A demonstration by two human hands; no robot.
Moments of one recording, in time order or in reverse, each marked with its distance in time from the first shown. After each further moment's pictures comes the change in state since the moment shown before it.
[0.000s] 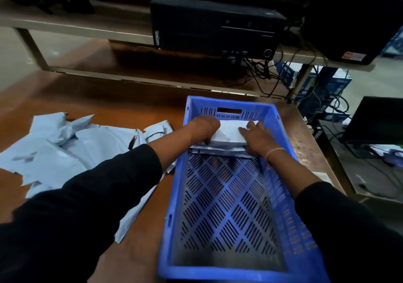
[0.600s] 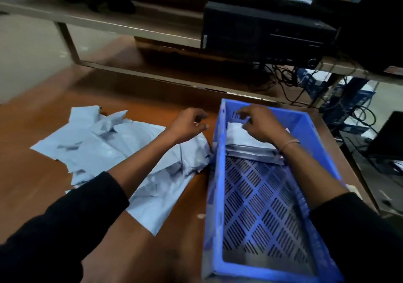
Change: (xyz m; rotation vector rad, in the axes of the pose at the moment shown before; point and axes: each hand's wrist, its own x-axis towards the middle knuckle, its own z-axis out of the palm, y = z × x) left_hand -0.131 -0.113 0.047 -0.883 0.592 -0.156; right_hand -0.017 -0.106 -0.109 0.517 0.331 -0.179
